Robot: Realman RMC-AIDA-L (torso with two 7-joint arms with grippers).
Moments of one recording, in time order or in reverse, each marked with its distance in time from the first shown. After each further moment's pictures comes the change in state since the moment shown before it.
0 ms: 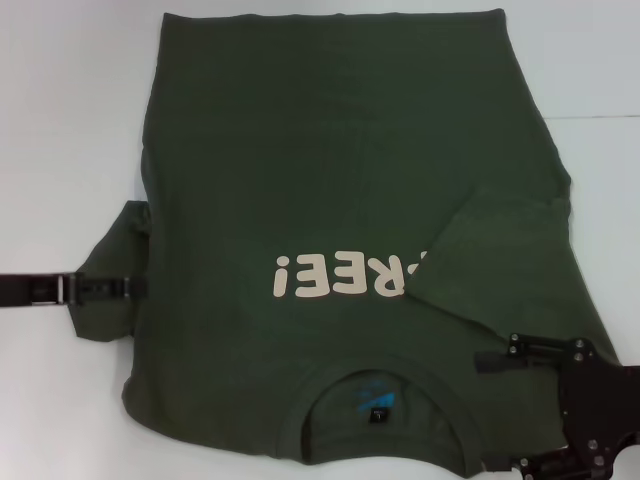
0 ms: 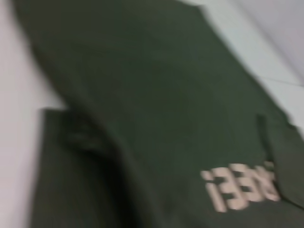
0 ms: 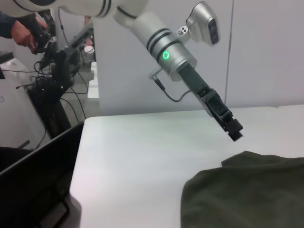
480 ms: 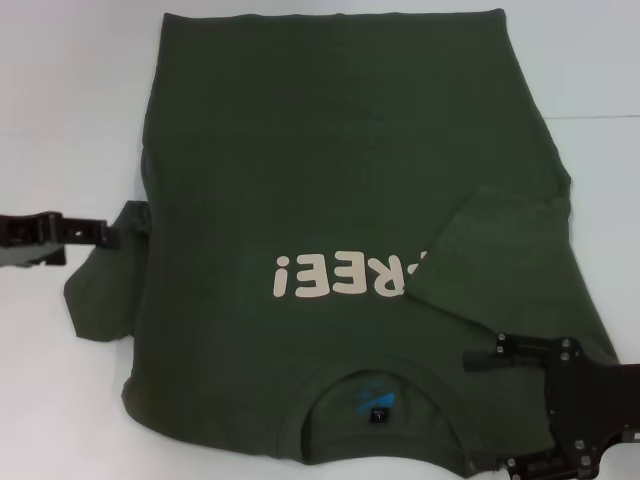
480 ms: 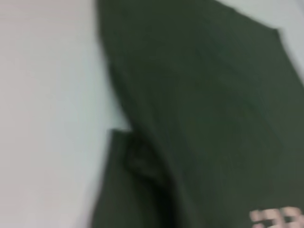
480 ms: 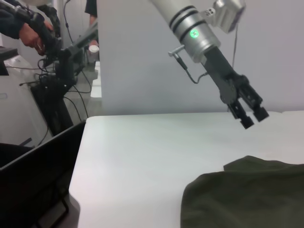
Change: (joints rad) left arm -0.103 0.037 0.033 0.073 0.158 -0.035 -0.342; right arm 0.025 -0.001 -0.009 0.053 0.000 0.018 -0.056
